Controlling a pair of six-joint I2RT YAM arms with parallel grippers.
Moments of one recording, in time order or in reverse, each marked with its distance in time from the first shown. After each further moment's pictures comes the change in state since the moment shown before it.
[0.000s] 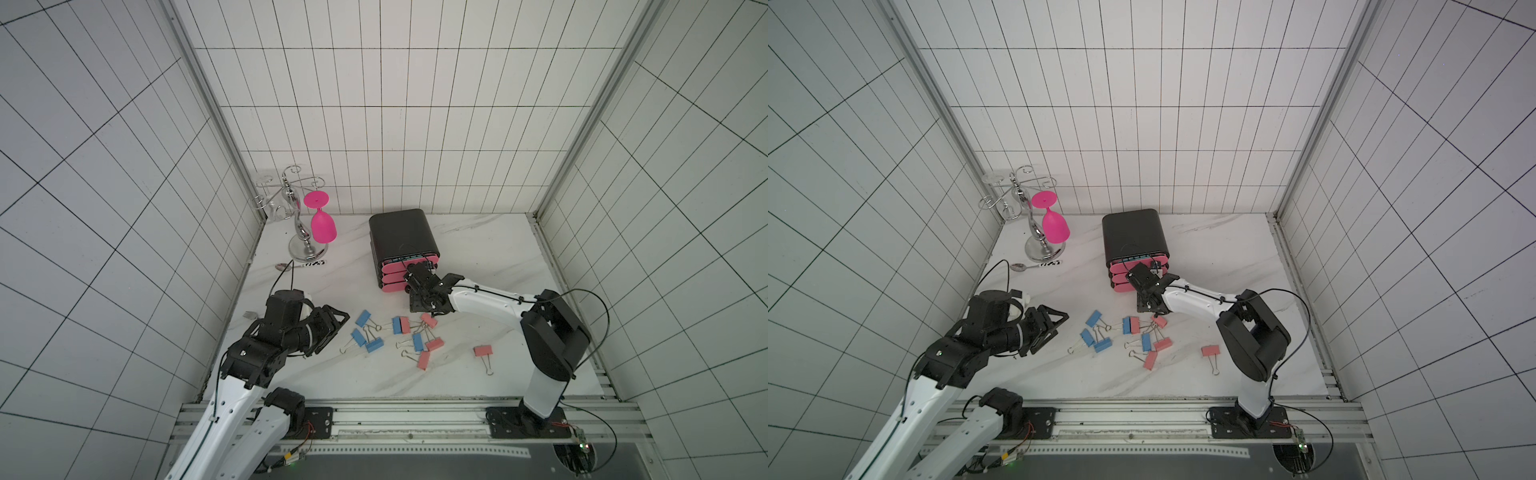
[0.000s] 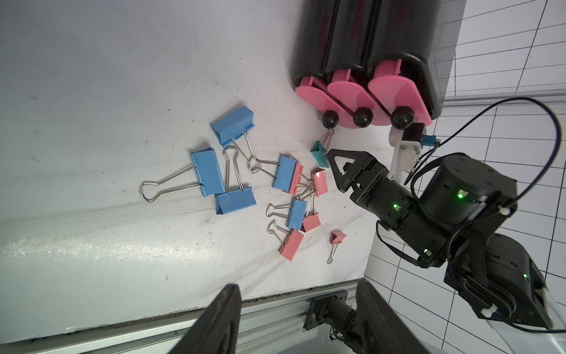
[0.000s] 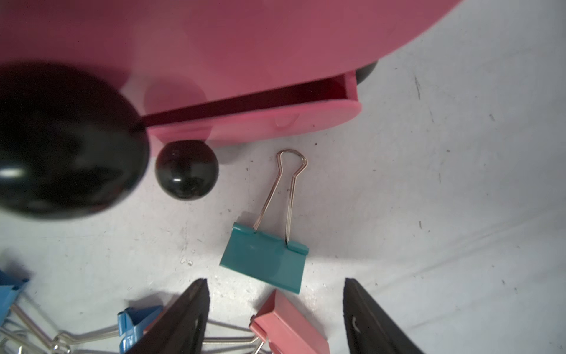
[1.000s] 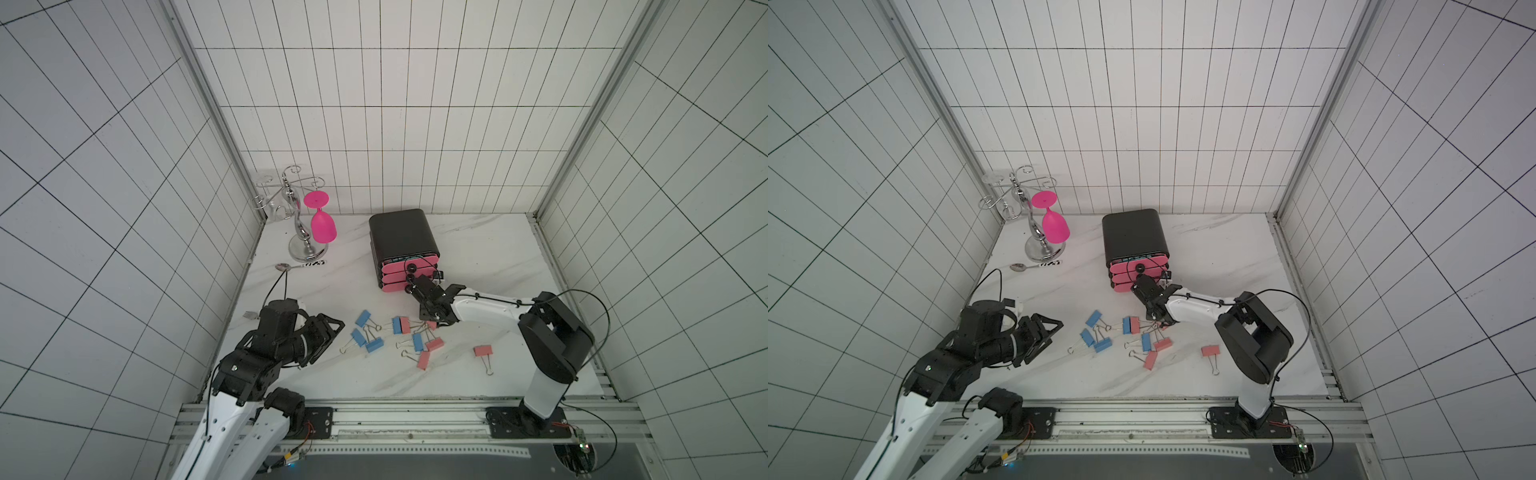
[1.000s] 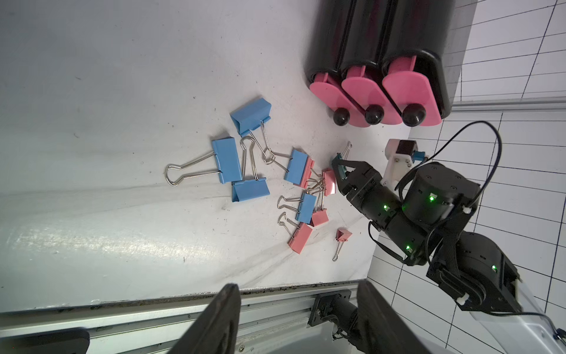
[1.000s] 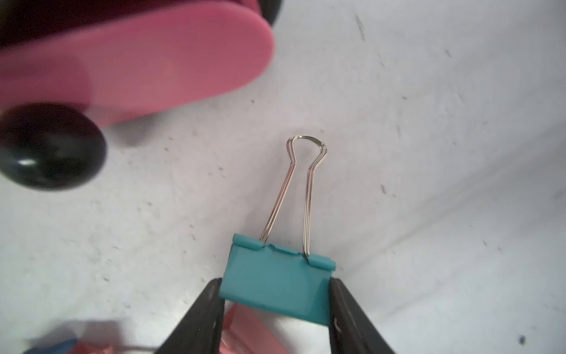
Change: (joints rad) left arm 0.001 -0.076 -0.013 -0.069 -0.019 -0.021; right arm -0.013 -0.059 -0.171 0.043 0.077 0.133
